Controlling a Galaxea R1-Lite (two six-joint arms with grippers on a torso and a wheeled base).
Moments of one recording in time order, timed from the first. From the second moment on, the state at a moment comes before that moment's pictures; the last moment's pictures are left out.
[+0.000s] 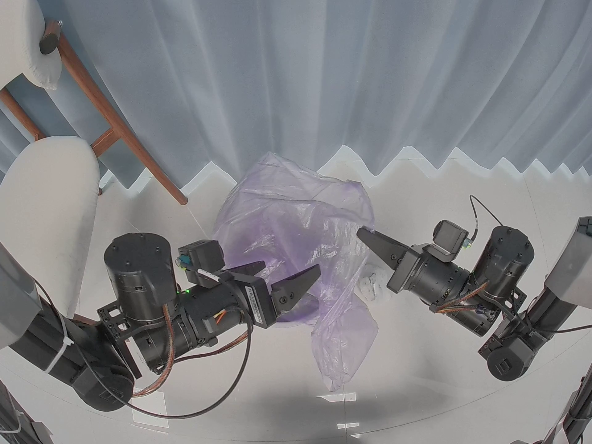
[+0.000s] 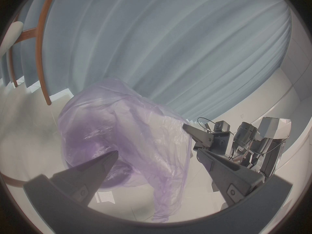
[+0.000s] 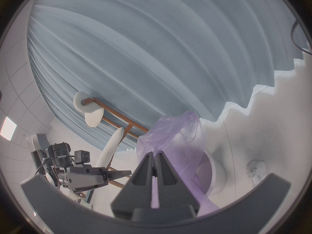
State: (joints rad) left arm -0.68 1.80 -0.53 -1.15 -0.08 -0.41; right arm 0.59 1.98 -0.53 -1.55 0.23 0.50
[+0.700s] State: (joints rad) left arm -0.81 2.03 -0.46 -1.47 0.00 -0.32; right arm 0.66 1.98 -0.52 -1.55 0.23 0.51
